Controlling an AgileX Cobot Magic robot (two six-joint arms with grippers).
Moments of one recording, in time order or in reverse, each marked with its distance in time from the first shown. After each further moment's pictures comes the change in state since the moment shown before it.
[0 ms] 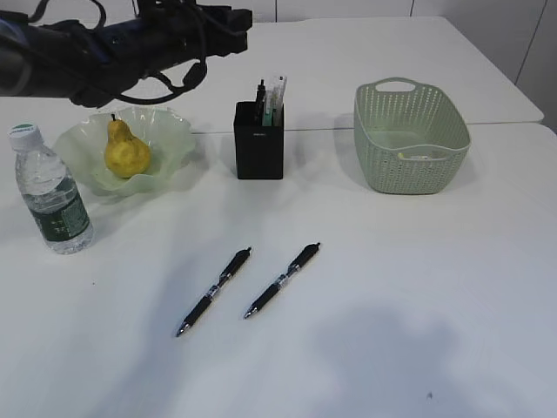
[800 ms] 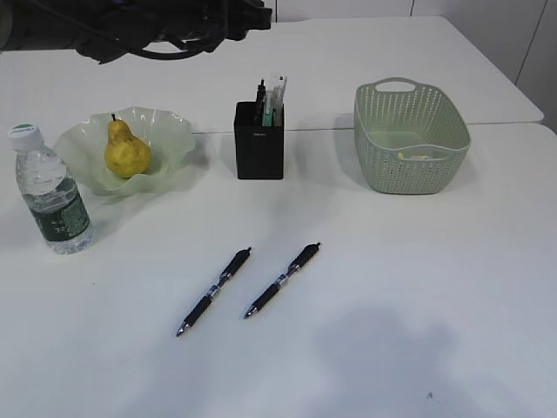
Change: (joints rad) left arm -0.135 -0.151 0.000 0.022 0.430 -0.068; right arm 0.000 0.000 0.000 0.020 0.000 0.000
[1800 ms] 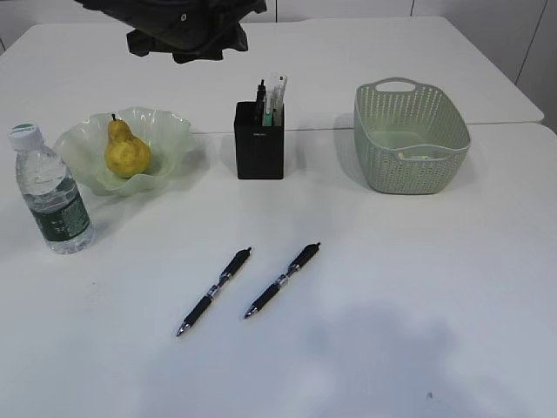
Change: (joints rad) left arm -0.074 -0.130 0.000 -0.466 0.504 -0.020; right arm 0.000 0.000 0.000 0.002 0.000 0.000
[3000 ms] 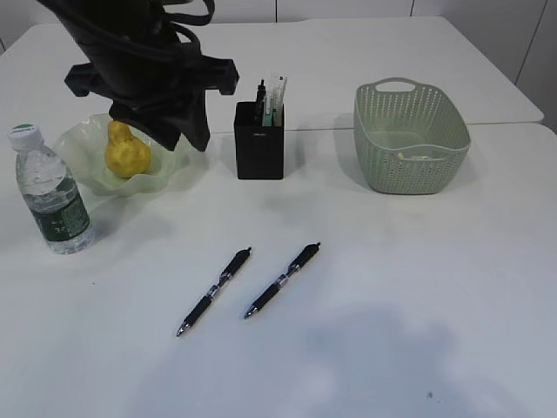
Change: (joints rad) left arm -0.041 -0.110 0.000 -0.229 0.713 0.381; right arm 0.000 0.000 0.000 0.006 0.000 0.000
